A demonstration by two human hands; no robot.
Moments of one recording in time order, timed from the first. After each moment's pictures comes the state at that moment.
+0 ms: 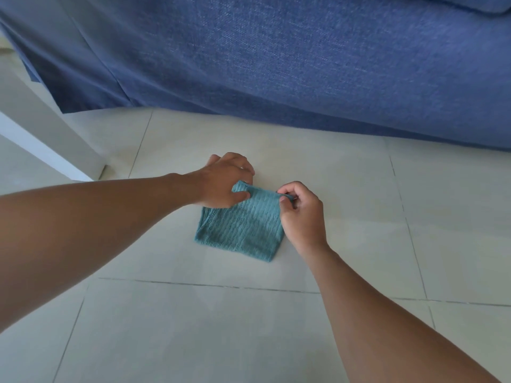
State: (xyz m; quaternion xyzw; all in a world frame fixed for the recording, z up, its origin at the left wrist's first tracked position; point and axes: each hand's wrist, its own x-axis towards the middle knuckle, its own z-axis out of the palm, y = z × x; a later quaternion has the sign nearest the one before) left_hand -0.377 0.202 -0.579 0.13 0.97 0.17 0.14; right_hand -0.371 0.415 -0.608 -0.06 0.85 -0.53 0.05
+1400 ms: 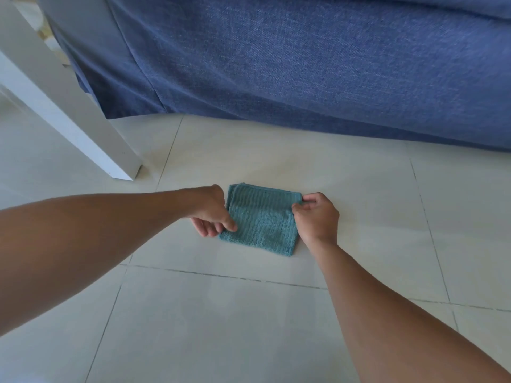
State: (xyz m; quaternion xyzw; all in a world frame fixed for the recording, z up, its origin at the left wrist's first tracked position) left_hand -0.319 0.185 -0.552 -0.22 0.83 0.32 0.41; right_hand -0.365 0.401 -0.616 0.10 0.86 -0.50 0.09
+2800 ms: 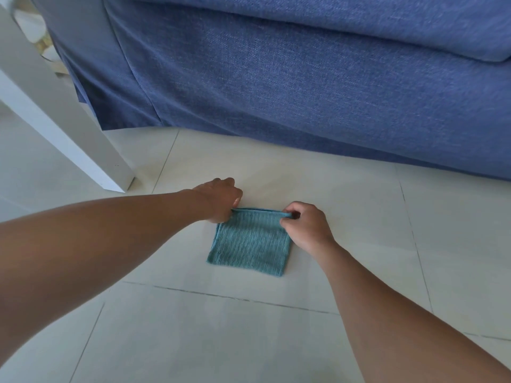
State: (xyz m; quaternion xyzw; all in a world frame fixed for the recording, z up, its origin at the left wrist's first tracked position) left_hand -0.360 0.184 -0.566 0.00 0.96 0.06 0.26; right_hand -0.392 0.404 -0.590 -0.06 0.91 -0.36 0.21
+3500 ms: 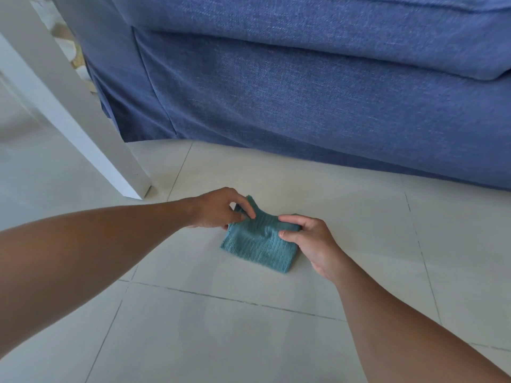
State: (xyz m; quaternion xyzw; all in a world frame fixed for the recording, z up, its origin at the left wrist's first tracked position) left_hand -0.333 0.177 -0.545 -0.09 0.84 0.48 0.23; right_hand -0.375 0.409 -0.585 0.00 0.74 -0.59 0.32
